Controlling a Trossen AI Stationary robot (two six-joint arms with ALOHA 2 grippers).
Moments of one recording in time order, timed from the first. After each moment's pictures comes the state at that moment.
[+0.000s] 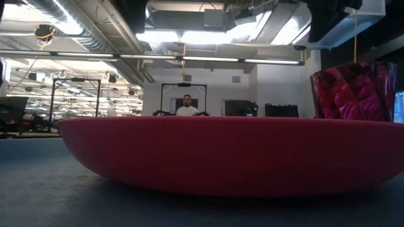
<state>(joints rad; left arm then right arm) -0.21 1.66 1.71 -1.57 -0.65 -0.99 0.23 1.32 1.36 -1.56 0.75 1.05</state>
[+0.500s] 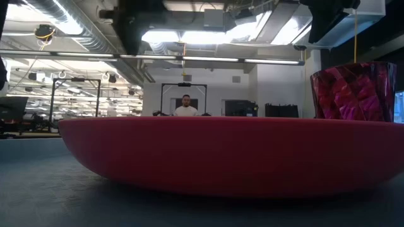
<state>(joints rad) 0.14 1.61 1.64 -1.57 -0.52 -0.91 0.23 1.32 1.35 -1.57 0.78 0.99</state>
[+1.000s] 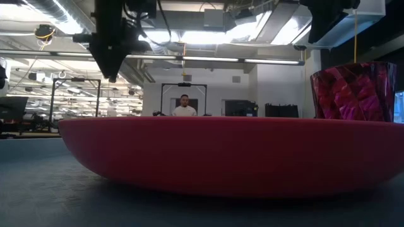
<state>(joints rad) 0.24 1.40 1.23 -1.32 -0.46 -0.99 0.23 1.32 1.34 -1.57 0.80 0.99</state>
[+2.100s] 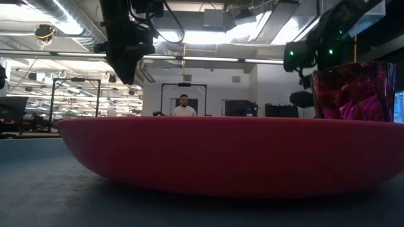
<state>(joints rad) 0.23 1.40 1.17 -1.06 -0.49 -0.64 -0.54 1.32 0.75 -0.89 0.50 0.89</state>
